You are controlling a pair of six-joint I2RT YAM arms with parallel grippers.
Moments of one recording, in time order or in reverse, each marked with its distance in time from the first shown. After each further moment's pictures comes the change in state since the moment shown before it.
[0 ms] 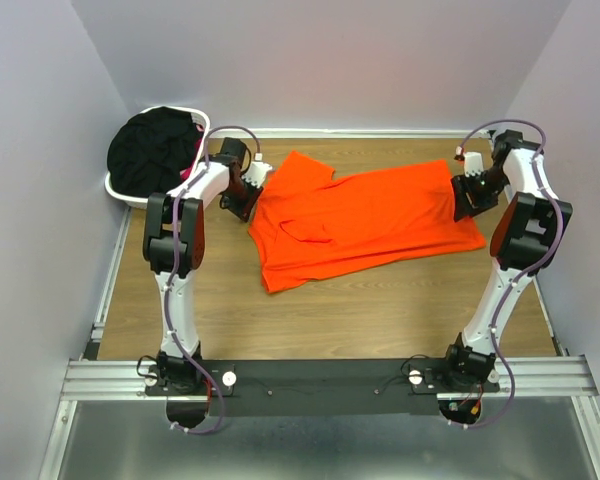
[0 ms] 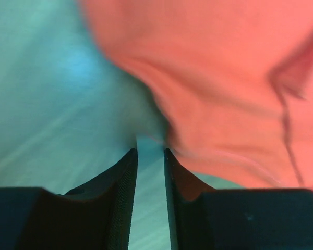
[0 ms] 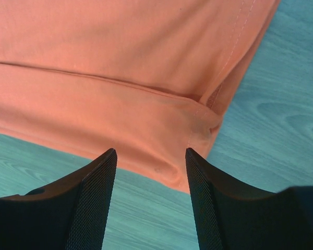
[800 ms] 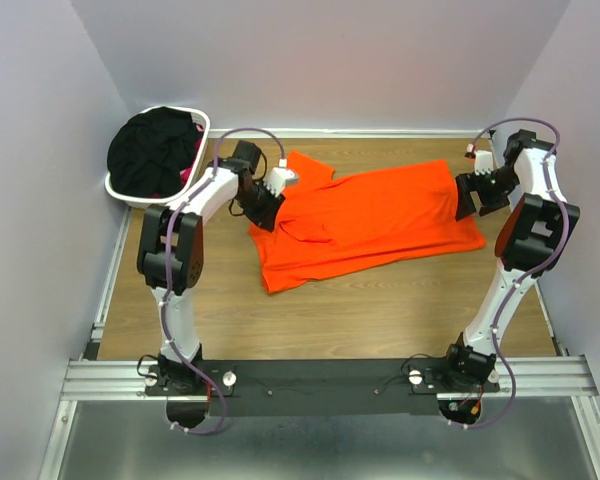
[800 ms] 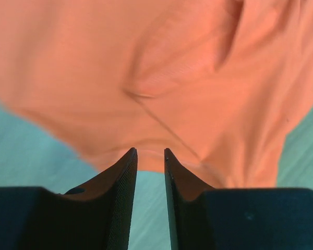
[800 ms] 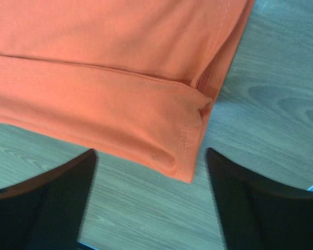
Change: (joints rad) left arm -0.089 -0.176 -0.066 -0.025 0.224 0.092; right arm -0.053 0.000 0.032 -0.049 -0.051 -0.007
